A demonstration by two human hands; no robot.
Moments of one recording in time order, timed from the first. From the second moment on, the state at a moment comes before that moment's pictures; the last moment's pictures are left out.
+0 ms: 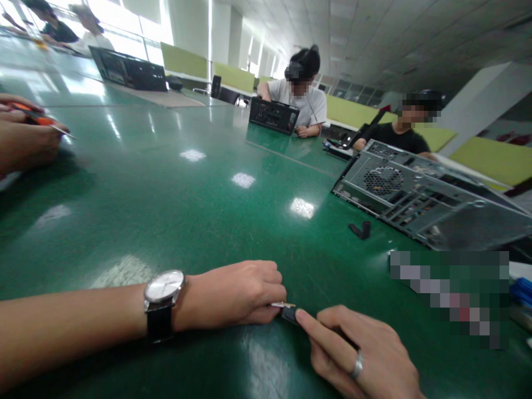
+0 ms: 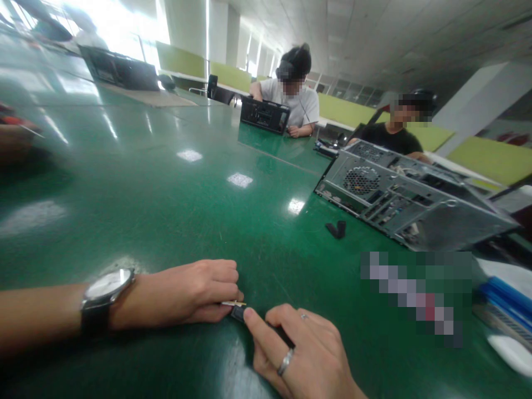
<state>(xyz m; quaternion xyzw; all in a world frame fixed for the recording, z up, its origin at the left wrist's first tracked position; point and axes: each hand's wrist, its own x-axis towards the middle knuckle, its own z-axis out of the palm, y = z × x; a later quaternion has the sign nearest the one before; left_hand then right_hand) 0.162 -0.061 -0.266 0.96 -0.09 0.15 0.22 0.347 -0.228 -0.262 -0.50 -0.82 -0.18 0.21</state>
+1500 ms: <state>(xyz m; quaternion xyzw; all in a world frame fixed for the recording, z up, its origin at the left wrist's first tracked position) 0.163 -0.060 -0.265 0.96 -0.09 0.14 0.24 0.351 -0.230 -0.266 -0.51 -0.82 -0.17 0.21</state>
